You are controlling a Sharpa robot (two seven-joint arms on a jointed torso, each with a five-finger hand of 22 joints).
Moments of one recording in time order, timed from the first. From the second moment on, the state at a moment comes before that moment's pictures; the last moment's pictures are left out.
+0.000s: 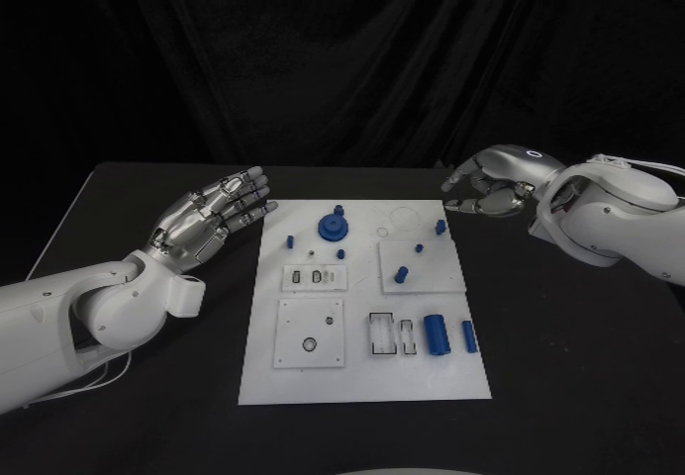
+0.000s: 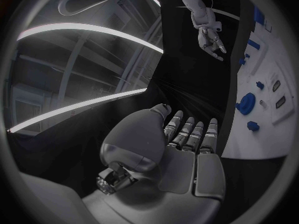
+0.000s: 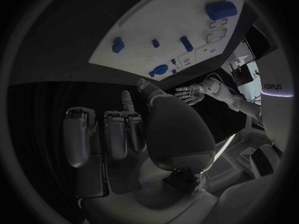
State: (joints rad) left arm 1.29 -1.03 -0.21 1.57 0.06 0.15 0.68; left_hand 1.37 0.26 0.12 0.18 0.53 0.39 0.13 0.08 0.05 0.13 0.23 0.27 0.04 0.08 0.22 0.12 0.03 0.15 0.13 0.29 0.09 0.05; right arm 1.52 -1.02 -0.25 1.55 -1.43 -0.35 0.00; right_hand 1.28 -0.04 0.25 0.09 0.22 0.87 0.11 0.11 0.18 1.47 0.03 1.57 1.31 1.47 -0.03 1.57 1.31 0.03 1.47 0.08 1.49 1.31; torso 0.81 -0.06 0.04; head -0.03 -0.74
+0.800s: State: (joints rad) left arm 1.26 -1.02 -0.21 1.57 0.06 0.16 0.68; left_hand 1.37 0.26 0.13 0.18 0.53 0.39 0.13 0.08 0.05 0.13 0.23 0.27 0.04 0.08 0.22 0.12 0.03 0.14 0.13 0.29 0.09 0.05; right arm 1.41 -0.97 -0.25 1.43 -1.40 -0.34 -0.02; right_hand 1.29 -0.06 0.22 0.12 0.16 0.83 0.11 0.08 0.16 1.47 0.03 1.57 1.31 1.47 -0.03 1.57 1.31 0.03 1.47 0.08 1.45 1.31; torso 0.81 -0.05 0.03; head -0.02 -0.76
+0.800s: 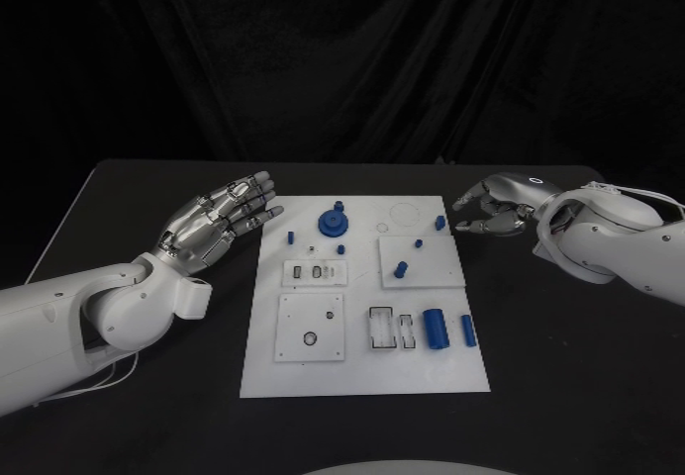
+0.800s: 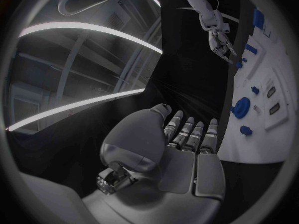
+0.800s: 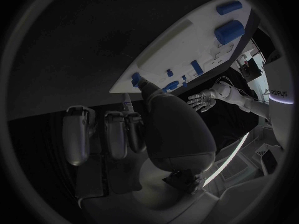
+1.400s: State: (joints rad) left arm 1.26 -1.03 -0.21 1.57 0.06 0.16 0.68; left_hand 1.37 0.26 0.13 0.18 0.53 0.39 0.13 0.08 0.05 0.14 0.23 0.27 0.04 0.08 0.22 0.12 0.03 0.14 0.13 0.29 0.09 0.05; right arm 1.38 -0.93 -0.25 1.39 -1.40 -0.36 -0.02; right_hand 1.29 -0.07 0.22 0.12 0.17 0.83 0.12 0.08 0.16 1.47 0.03 1.57 1.31 1.47 -0.03 1.57 1.31 0.03 1.47 0.08 1.44 1.31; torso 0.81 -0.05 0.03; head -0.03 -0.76
